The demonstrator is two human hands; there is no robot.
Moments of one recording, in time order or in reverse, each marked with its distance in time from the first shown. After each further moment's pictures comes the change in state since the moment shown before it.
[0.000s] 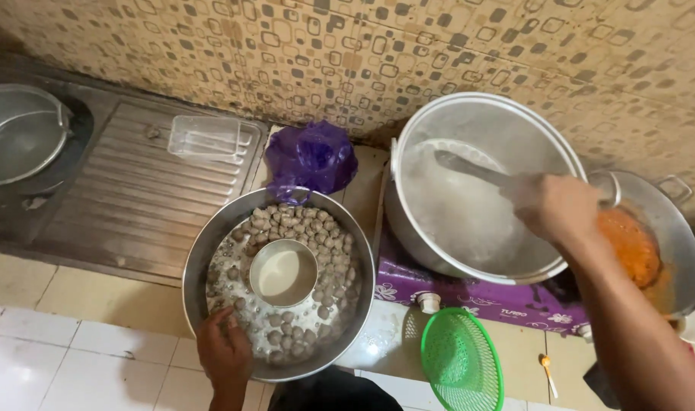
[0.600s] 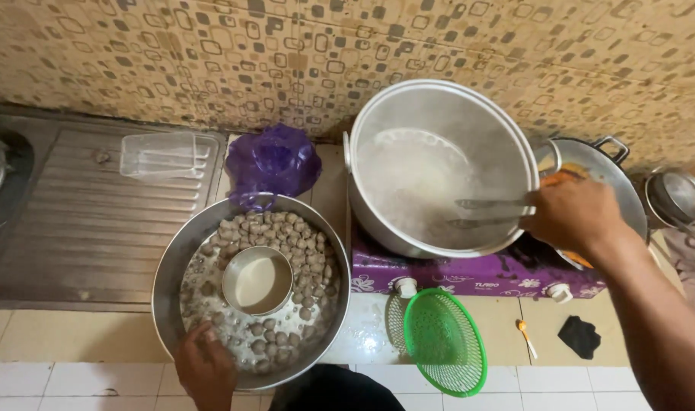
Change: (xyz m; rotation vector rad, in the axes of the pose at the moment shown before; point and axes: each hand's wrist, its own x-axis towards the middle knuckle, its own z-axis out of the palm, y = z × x) left_hand 0.003 0.011 -0.007 0.026 -0.013 -0.017; right_hand -0.077 0.052 -0.042 -0.304 -0.173 -0.059
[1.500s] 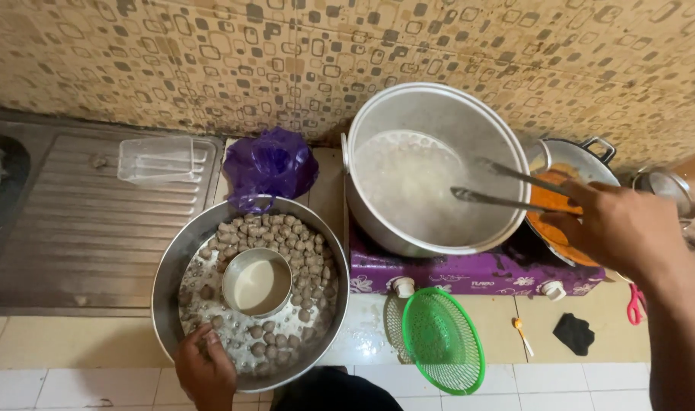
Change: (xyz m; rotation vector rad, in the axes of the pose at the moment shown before) left_hand 0.003 -0.001 0.000 -0.029 -0.021 -0.016; right_hand -0.065 0.029 -0.015 -0.003 0.327 0.109
